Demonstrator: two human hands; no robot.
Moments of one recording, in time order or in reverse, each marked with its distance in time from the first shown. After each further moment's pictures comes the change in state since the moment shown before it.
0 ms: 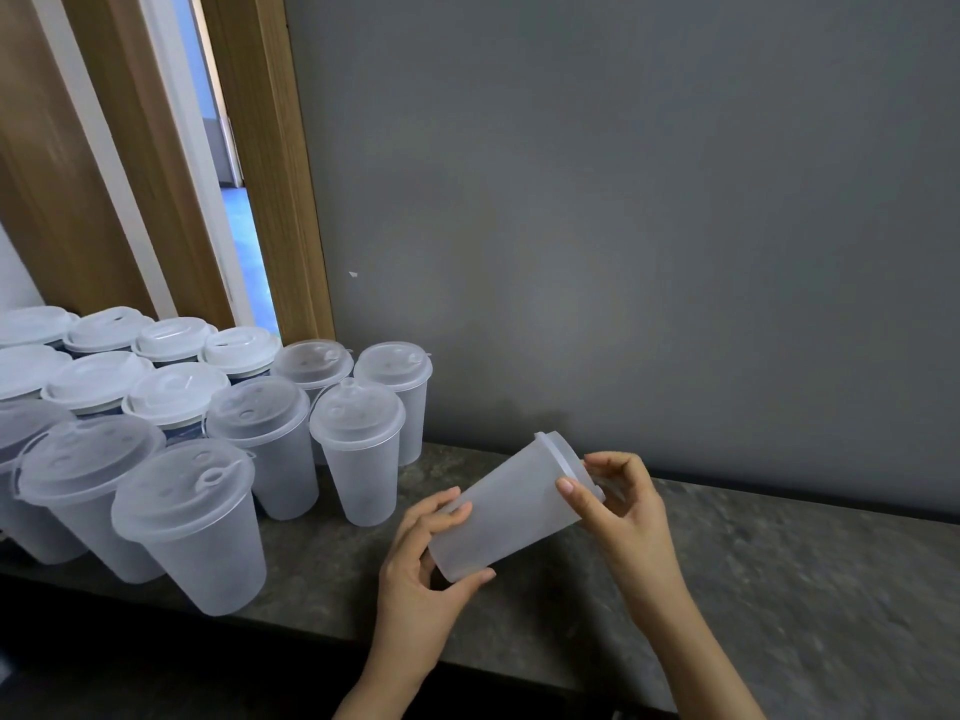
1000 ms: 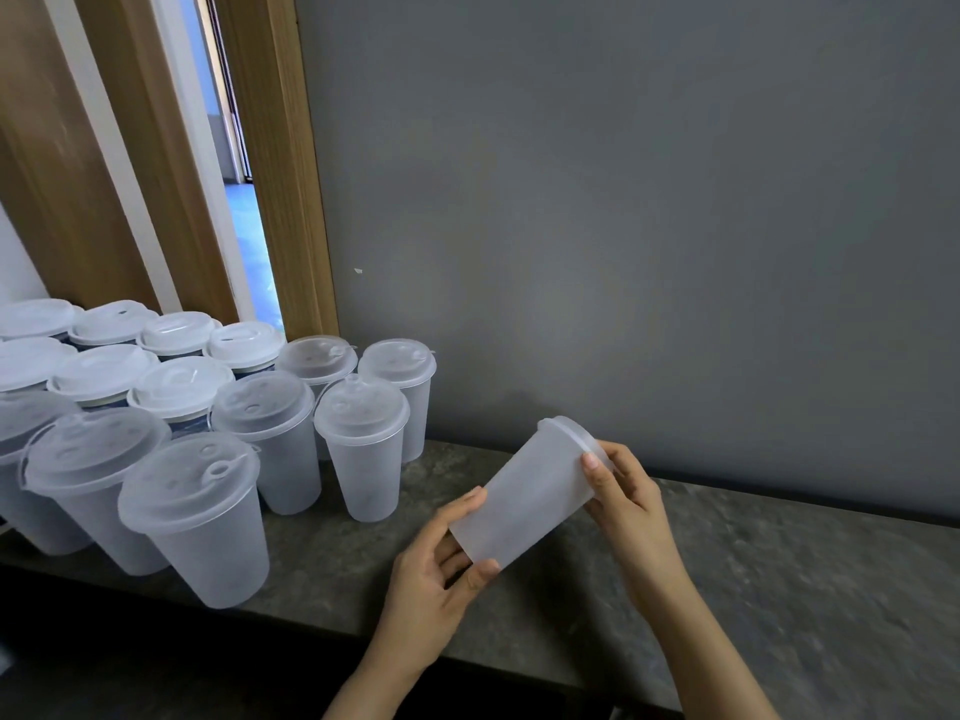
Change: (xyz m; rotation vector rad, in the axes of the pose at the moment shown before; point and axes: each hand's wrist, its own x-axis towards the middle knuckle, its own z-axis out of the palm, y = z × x) left_hand 0.000 0.006 -0.002 -0.268 -0.153 -0.157; right_hand 0.012 0.006 -0.001 0.055 -0.078 0.024
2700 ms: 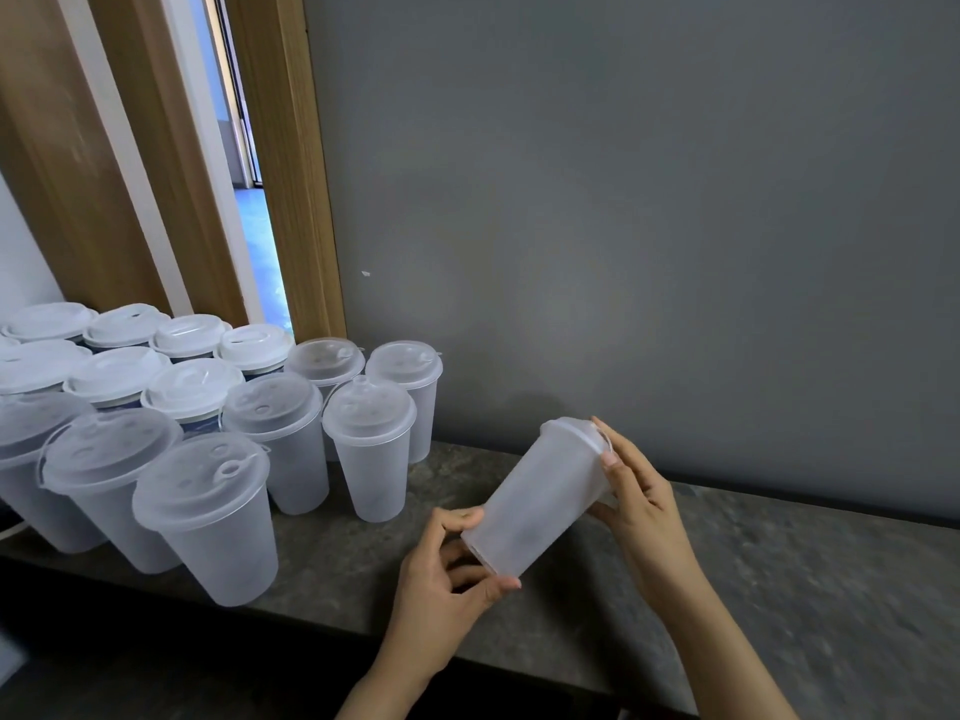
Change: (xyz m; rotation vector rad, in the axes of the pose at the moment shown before) left_hand -0.002 -0.006 0.001 0.102 0.056 -0.029; right_hand 0.005 0.000 -0.006 0.074 -0.006 -0.001
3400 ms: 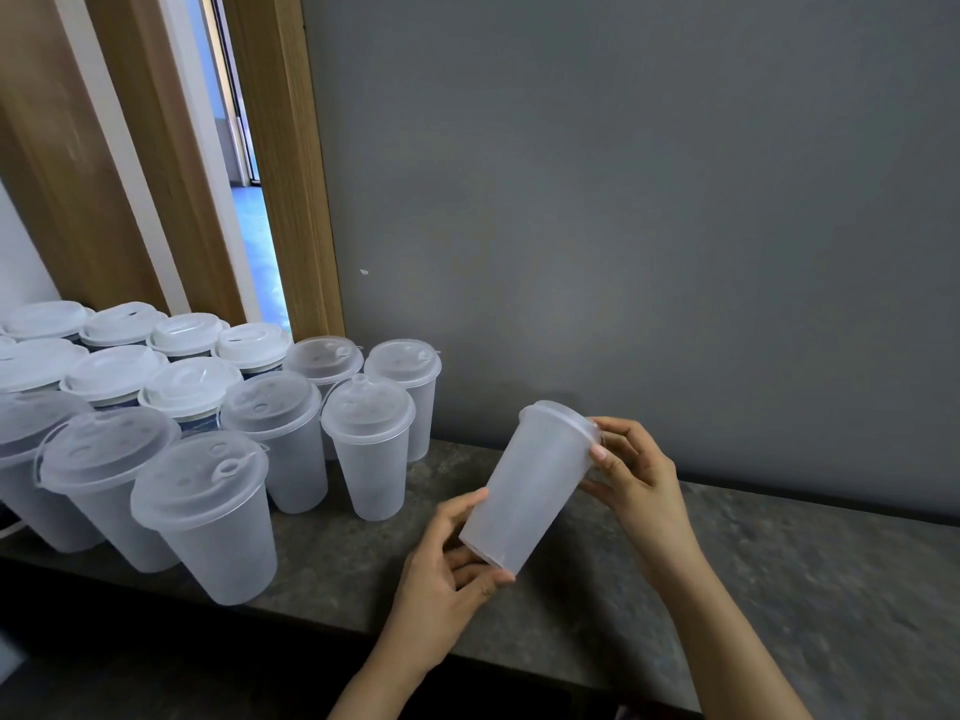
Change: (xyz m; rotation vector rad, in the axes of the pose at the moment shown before) left_hand 0.003 0.004 0.000 -0.099 -0.104 -0.071; right_hand 0.013 -0.008 0.000 -0.073 0.003 -0.054
